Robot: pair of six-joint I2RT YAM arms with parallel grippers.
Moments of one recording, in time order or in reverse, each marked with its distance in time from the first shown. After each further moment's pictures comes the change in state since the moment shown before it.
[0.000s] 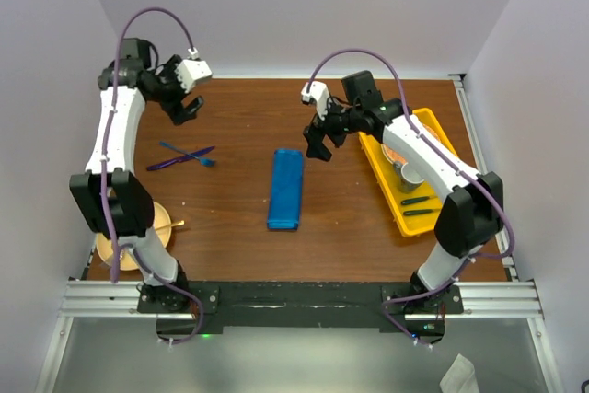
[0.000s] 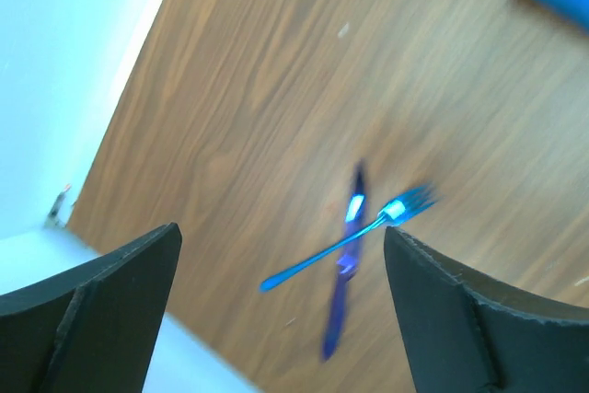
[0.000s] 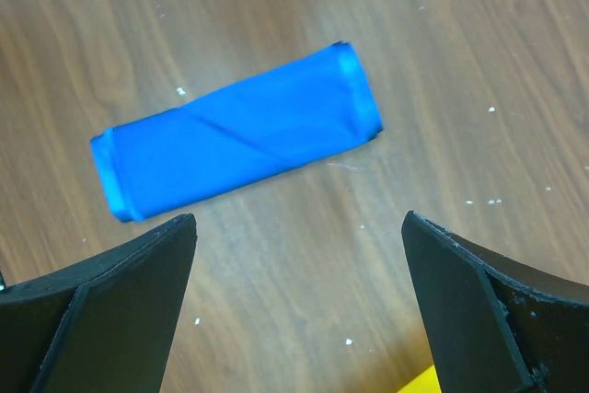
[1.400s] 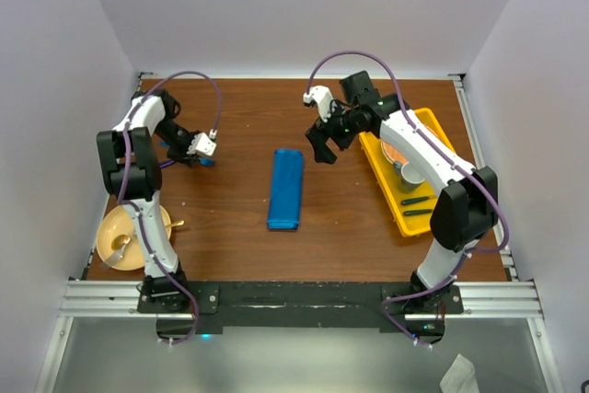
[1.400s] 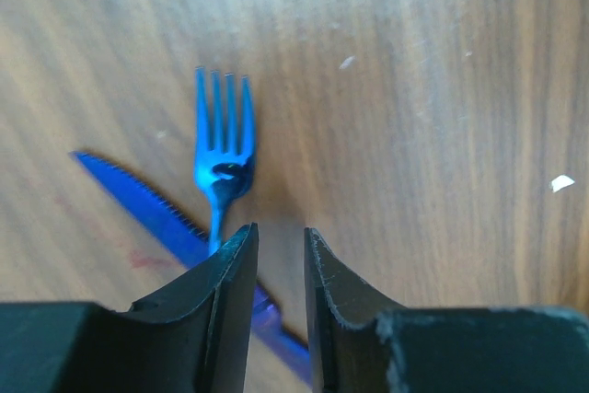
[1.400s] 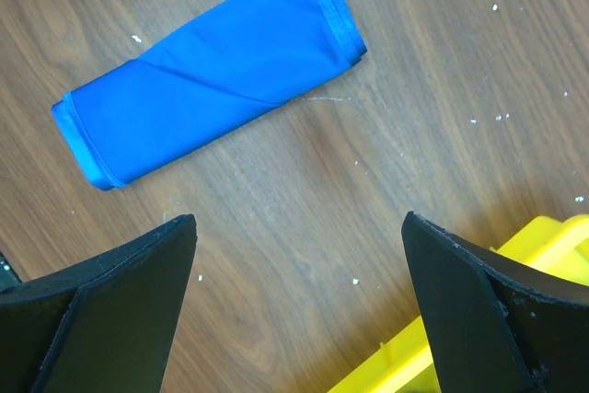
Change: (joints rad) left arm 0.064 0.428 -0.059 -0.363 -0.081 0.993; right arm -0.015 0.072 0.087 -0.166 0.135 0.039
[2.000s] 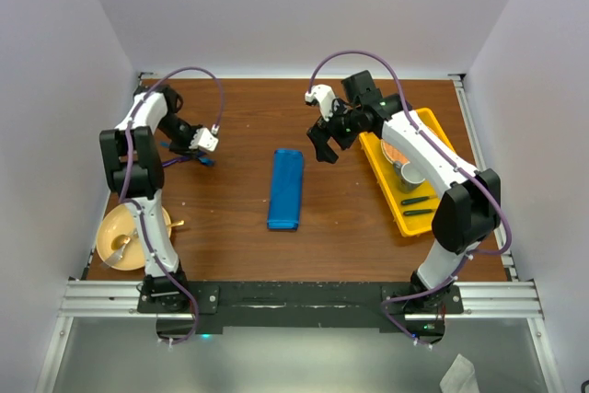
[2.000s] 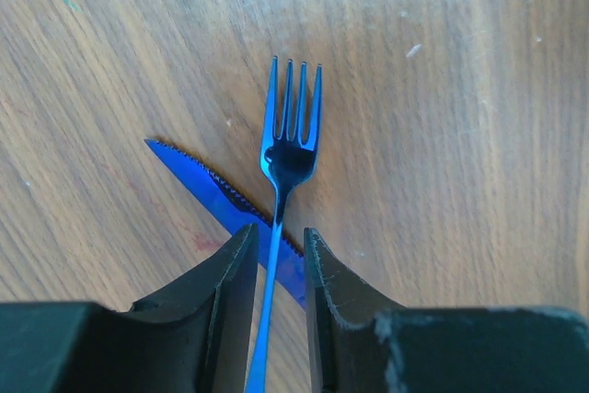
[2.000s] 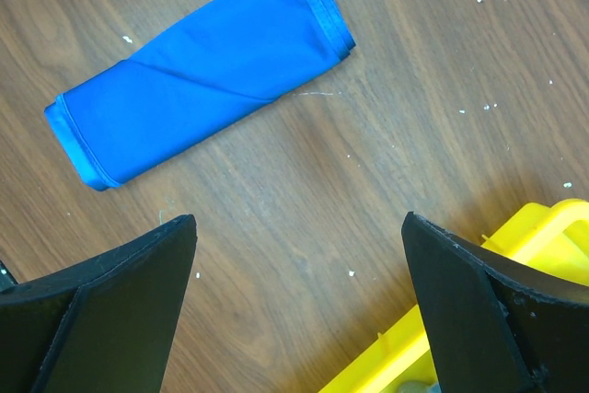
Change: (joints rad) left arm -0.017 0.023 0.076 0.023 0.001 0.002; right arm -0.003 -0.023 -0.009 0.000 0.027 0.014
